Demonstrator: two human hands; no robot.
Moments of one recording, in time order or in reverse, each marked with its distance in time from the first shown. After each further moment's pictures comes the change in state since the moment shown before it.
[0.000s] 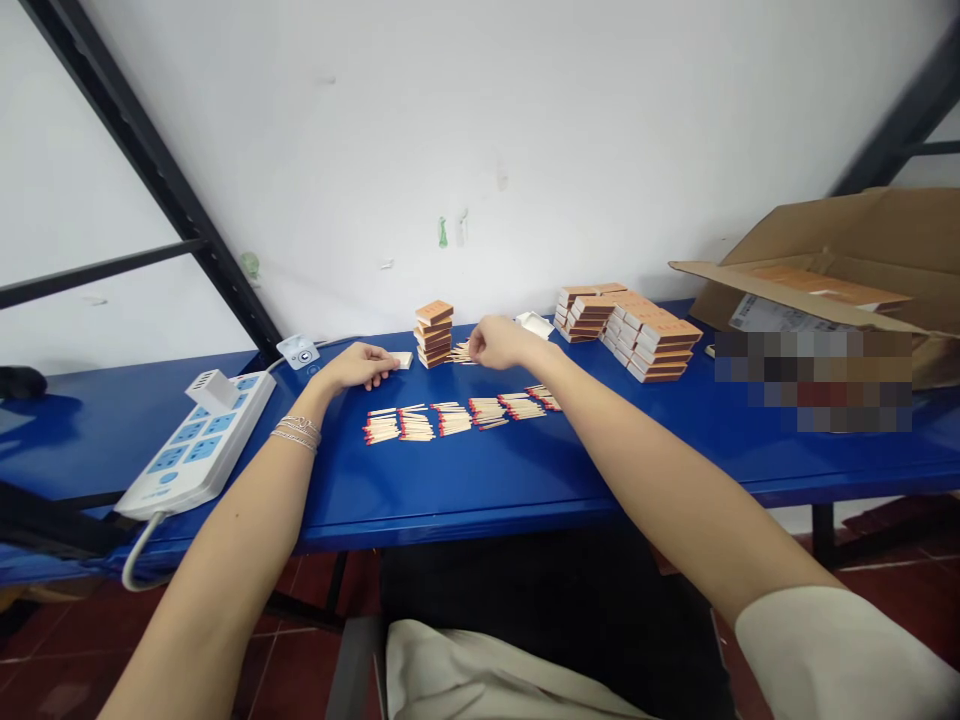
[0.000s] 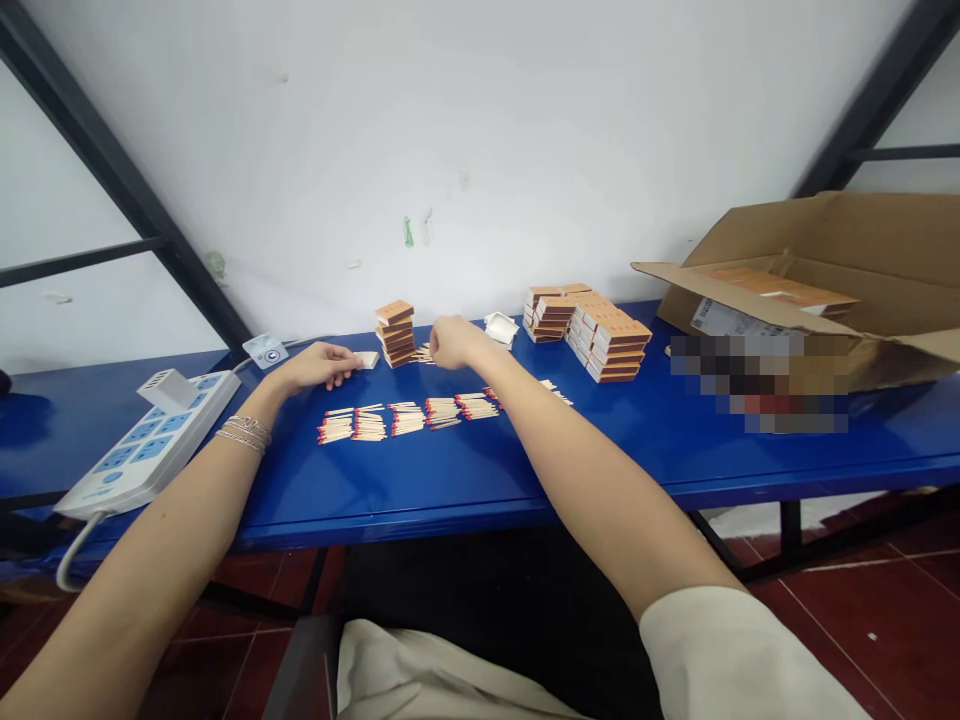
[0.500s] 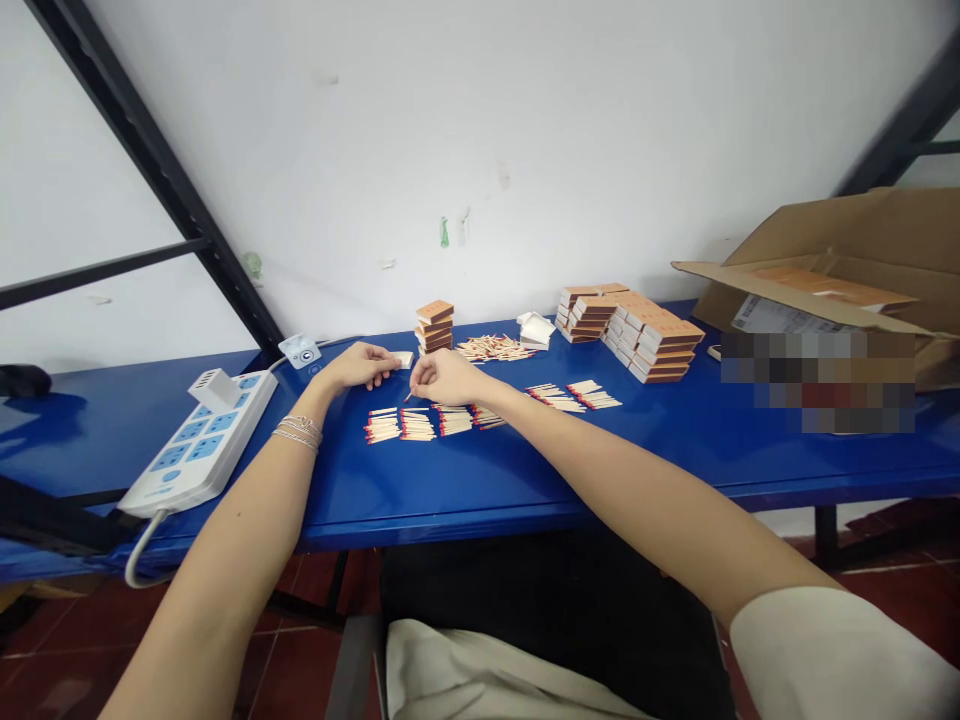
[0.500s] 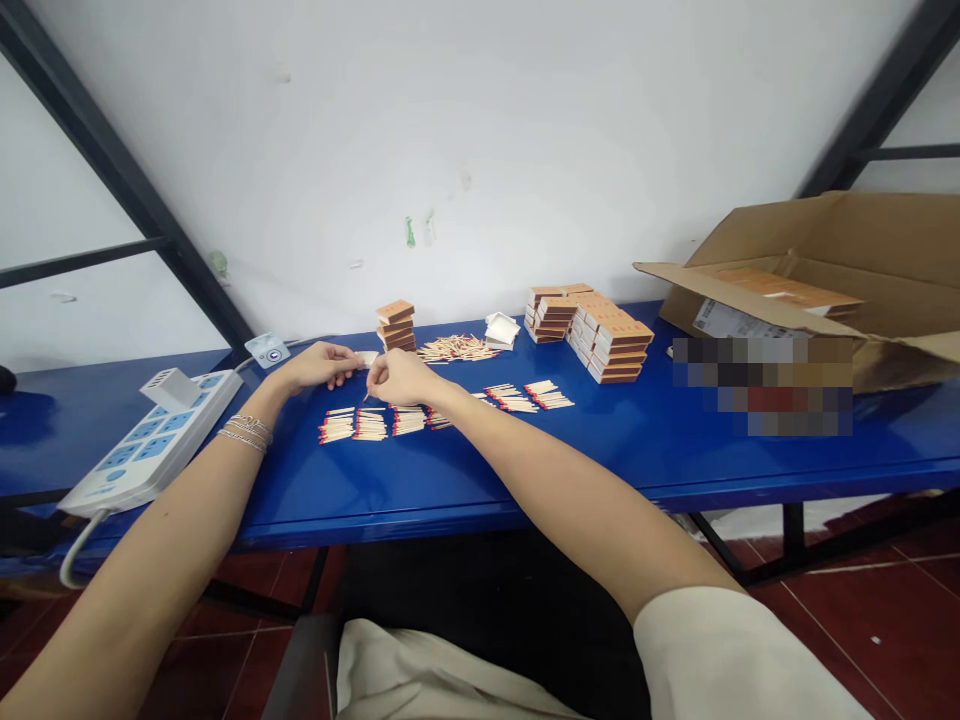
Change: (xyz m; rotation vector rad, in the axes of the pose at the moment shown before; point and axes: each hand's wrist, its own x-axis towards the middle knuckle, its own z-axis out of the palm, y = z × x) left_hand -0.002 0.001 0.001 -0.001 0.021 0.021; right_hand -0.002 -0.055 0.058 0.539 -0.011 -0.220
